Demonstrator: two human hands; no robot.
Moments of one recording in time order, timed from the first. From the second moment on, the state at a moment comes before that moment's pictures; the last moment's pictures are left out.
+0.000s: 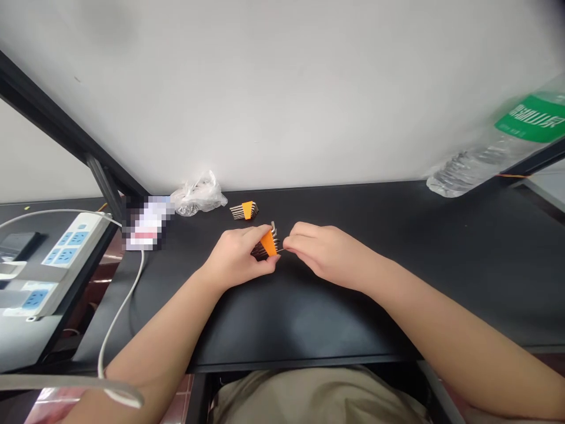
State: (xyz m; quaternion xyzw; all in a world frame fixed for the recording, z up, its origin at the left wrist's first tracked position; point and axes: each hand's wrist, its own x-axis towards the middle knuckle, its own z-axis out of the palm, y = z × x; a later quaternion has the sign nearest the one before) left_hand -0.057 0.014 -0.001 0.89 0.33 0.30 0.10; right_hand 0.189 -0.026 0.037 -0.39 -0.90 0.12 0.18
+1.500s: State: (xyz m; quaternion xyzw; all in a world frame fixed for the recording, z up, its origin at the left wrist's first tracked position) left_hand -0.044 0.024 -0.002 0.87 0.42 0.22 0.11; right_hand 0.176 0.019 -0.038 -0.49 -0.60 0.49 0.40
